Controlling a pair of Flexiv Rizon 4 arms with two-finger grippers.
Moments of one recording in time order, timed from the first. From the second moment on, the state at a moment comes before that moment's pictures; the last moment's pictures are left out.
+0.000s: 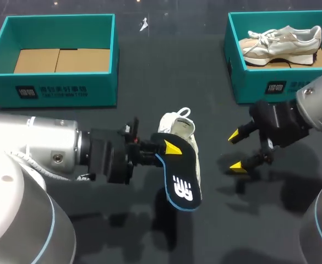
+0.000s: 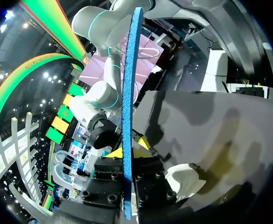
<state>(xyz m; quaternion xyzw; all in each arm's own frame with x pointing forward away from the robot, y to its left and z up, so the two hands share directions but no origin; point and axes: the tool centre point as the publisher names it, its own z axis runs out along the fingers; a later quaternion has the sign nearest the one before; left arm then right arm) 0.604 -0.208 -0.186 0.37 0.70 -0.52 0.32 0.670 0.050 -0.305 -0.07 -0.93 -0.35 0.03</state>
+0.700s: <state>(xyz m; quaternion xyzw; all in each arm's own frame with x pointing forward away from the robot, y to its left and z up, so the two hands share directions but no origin) 0.608 -0.202 -0.210 0.35 0.73 -0.49 0.32 0.669 0.071 -0.331 -0.08 -0.95 -0.31 0.02</state>
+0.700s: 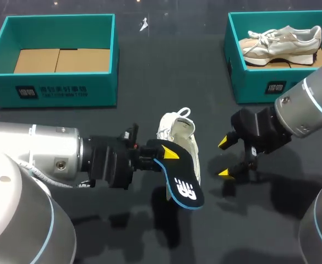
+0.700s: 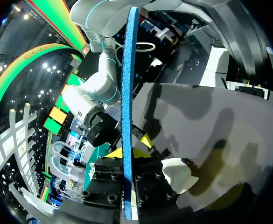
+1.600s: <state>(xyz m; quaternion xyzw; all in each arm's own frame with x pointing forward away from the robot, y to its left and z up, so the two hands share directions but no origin) 0.613 -0.203 -0.236 0.31 0.74 -0.49 0.33 0.670 0.103 -0.352 -0.10 -0.95 -0.28 0.00</state>
